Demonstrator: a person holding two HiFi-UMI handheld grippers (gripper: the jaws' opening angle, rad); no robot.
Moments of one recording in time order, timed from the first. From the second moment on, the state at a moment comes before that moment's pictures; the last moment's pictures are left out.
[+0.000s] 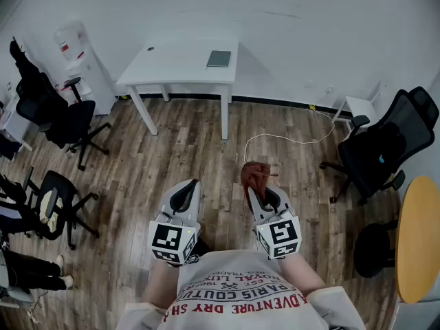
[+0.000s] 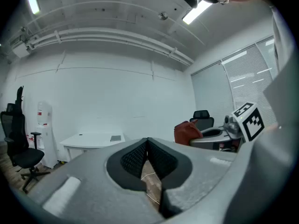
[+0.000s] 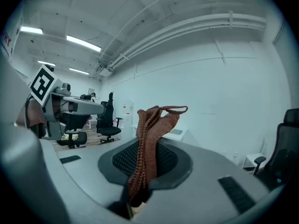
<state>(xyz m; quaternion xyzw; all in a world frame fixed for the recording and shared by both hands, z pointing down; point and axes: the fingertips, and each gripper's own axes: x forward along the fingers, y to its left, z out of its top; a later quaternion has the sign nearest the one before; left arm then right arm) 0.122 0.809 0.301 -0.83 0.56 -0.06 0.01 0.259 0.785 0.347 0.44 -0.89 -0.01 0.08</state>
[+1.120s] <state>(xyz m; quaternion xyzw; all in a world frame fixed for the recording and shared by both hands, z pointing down) 0.095 0.768 0.329 -0.83 0.55 -0.07 -0.03 0.238 0.752 0.381 0.46 -0.88 0.05 0.09</state>
